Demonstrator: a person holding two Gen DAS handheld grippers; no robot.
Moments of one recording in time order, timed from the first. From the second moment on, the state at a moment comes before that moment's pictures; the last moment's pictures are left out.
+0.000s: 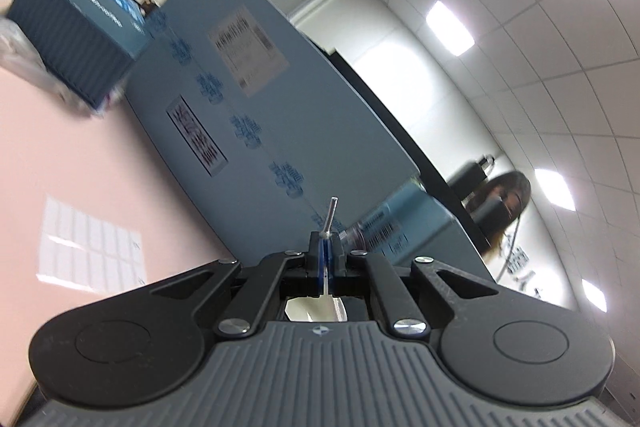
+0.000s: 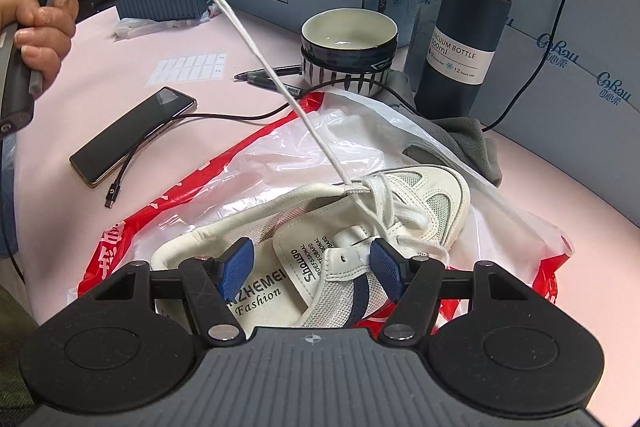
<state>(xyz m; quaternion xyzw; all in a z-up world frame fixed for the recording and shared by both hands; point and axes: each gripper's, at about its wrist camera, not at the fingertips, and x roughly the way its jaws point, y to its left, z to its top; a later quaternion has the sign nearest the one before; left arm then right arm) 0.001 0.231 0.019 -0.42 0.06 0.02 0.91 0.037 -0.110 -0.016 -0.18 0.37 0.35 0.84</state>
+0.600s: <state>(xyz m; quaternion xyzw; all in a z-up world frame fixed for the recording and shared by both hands) -0.017 0.260 0.026 -0.41 0.03 0.08 0.91 0.035 -0.110 -0.015 -0.18 0.37 0.35 0.84</state>
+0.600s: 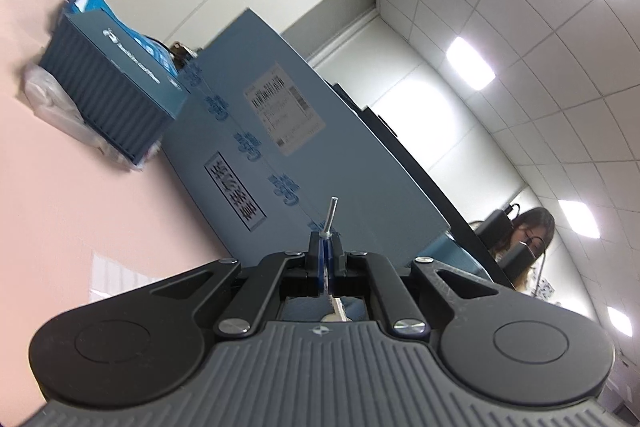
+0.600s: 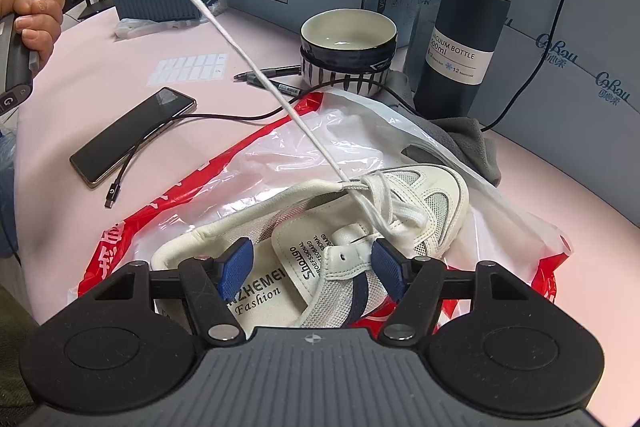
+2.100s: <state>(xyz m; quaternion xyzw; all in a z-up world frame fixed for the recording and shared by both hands) -0.001 0.027 -0.016 -0.03 0.33 -0.15 0.93 0.048 -0.149 -0.027 -0.17 0.33 0.25 0.89</state>
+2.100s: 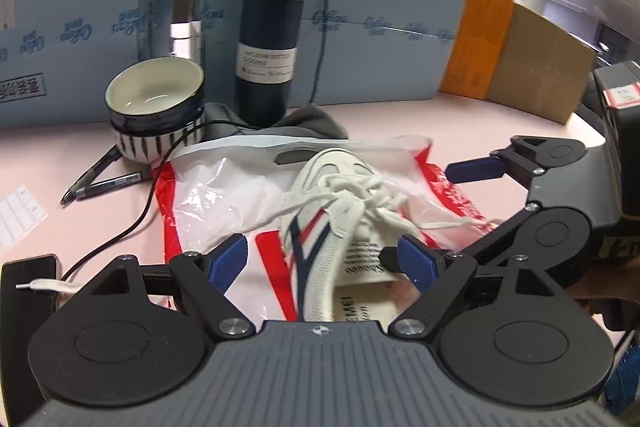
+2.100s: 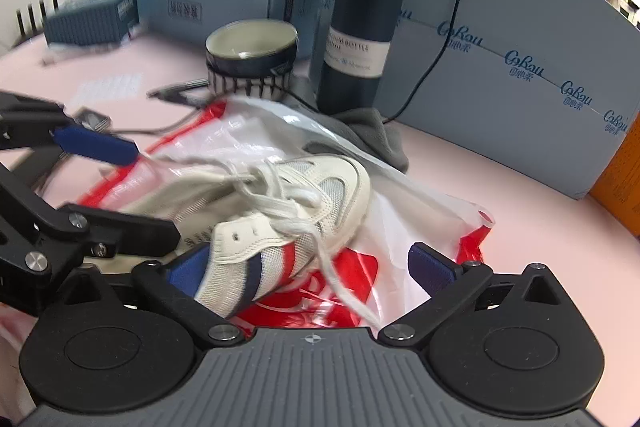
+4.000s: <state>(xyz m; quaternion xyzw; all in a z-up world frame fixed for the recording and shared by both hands) -0.016 0.020 -0.011 -0.10 0.27 -0.04 0.96 0.029 -0.277 -0.051 0.24 0.36 0.16 0.88</state>
